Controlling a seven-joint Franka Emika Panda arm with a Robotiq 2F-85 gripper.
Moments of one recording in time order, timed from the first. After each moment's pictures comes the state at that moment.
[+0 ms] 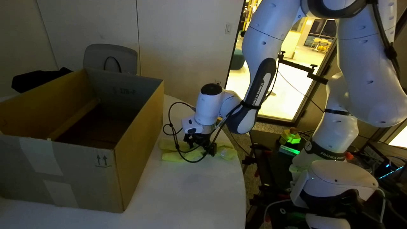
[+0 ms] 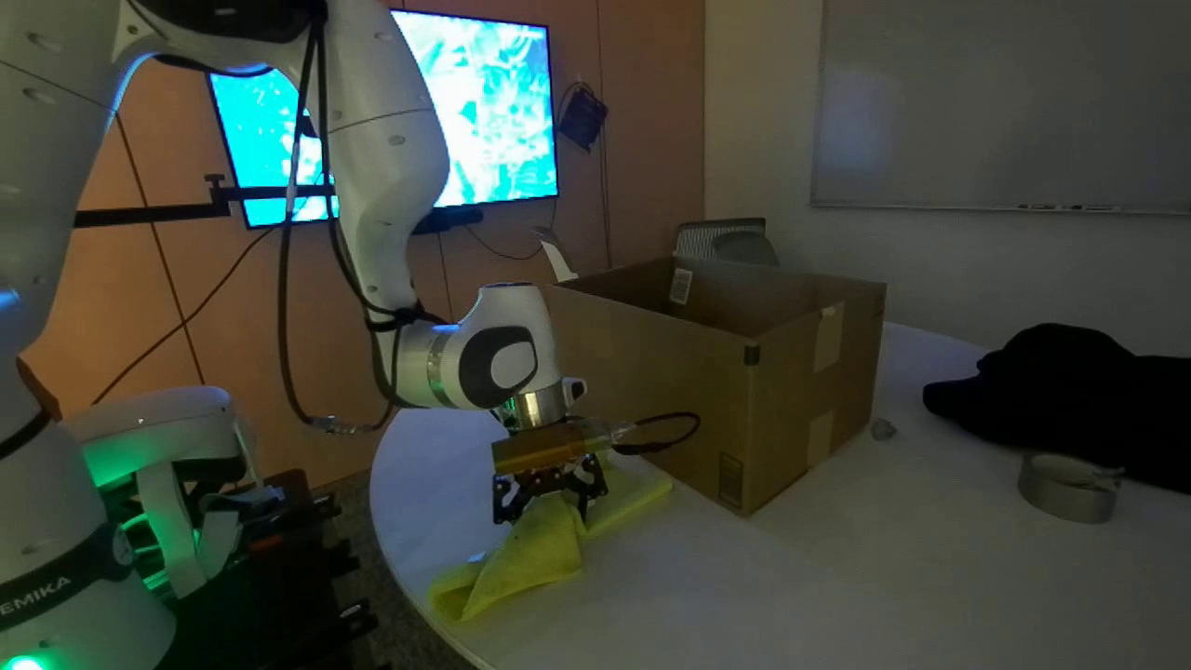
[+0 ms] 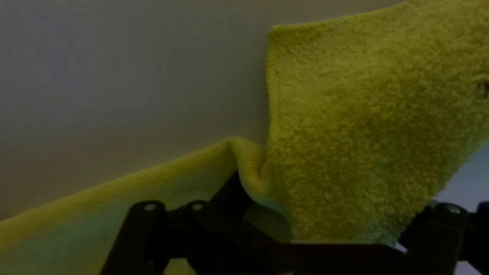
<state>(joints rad) 0.02 0.52 -0.10 -2.41 -0.58 2.97 -0.76</state>
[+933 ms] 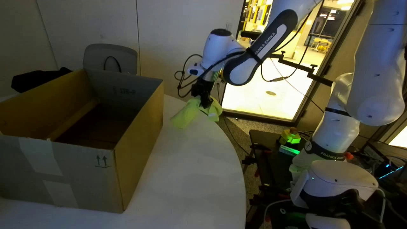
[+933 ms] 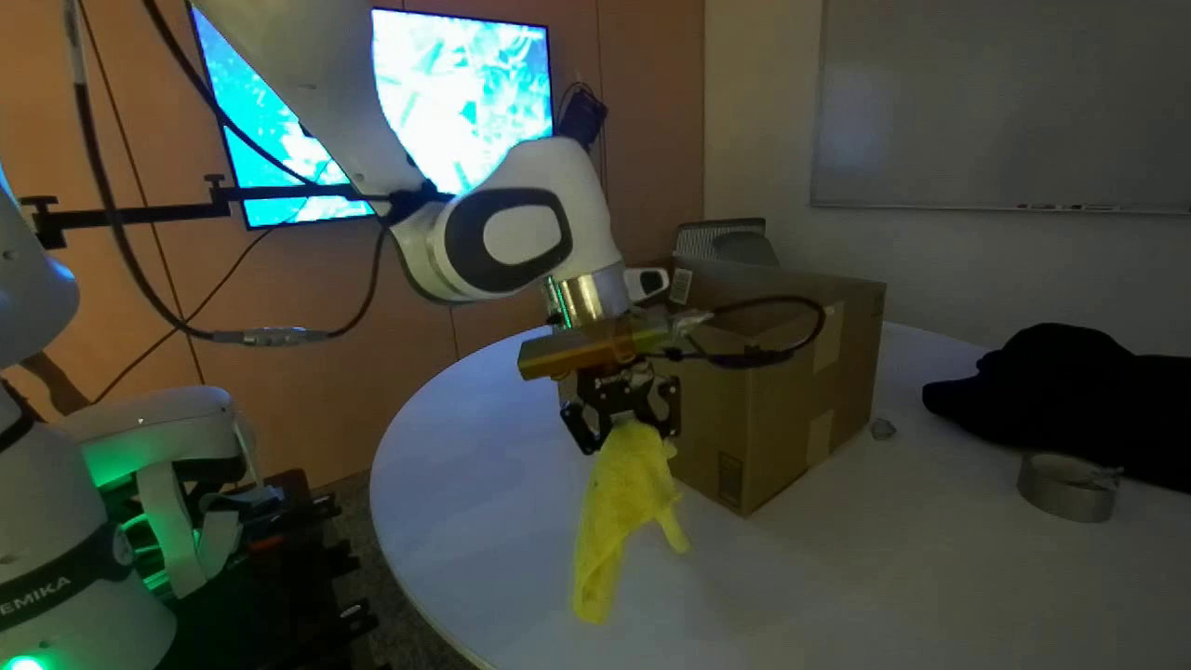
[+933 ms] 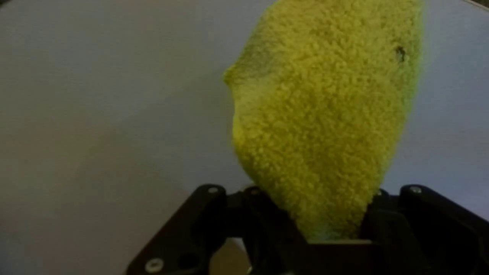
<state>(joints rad) -0.20 0.15 -0.10 -2.41 -0.42 2.76 -0.80</state>
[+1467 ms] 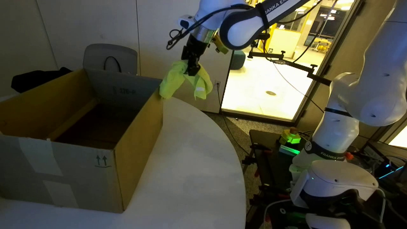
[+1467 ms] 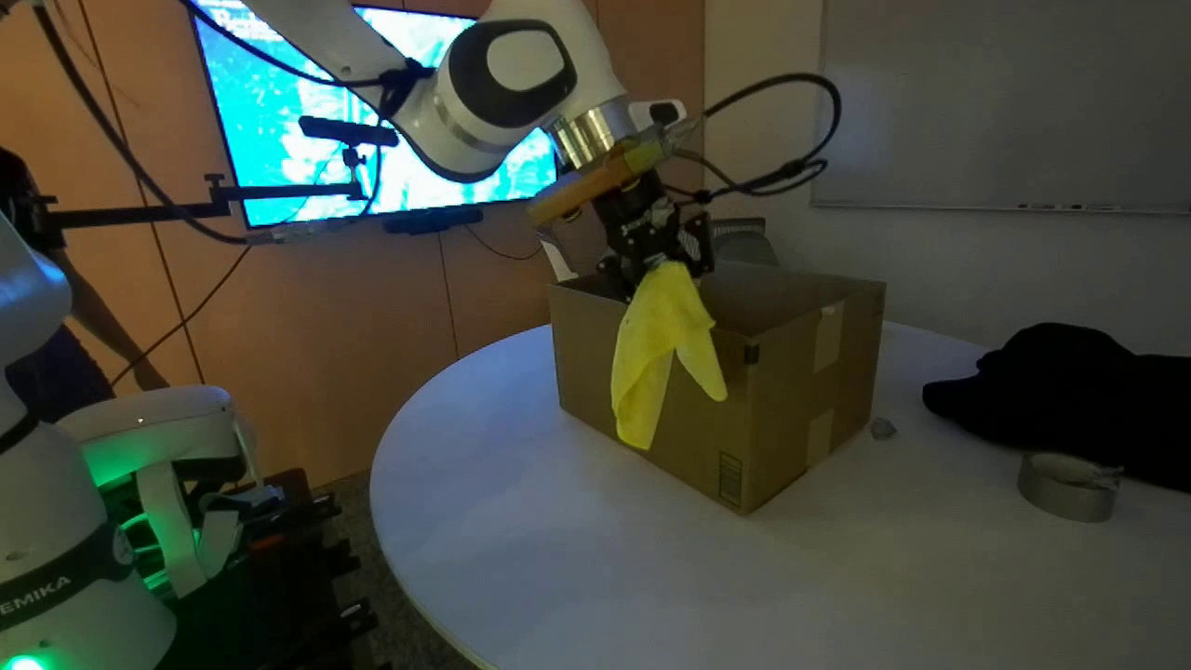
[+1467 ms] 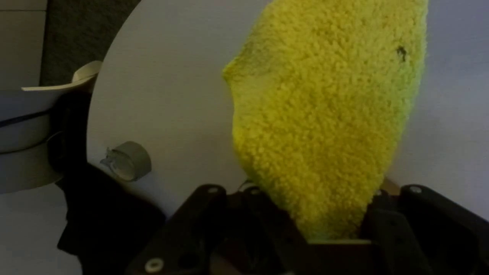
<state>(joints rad) -0.13 -0.02 -0.08 -2.24 -0.40 2.59 -0.55</state>
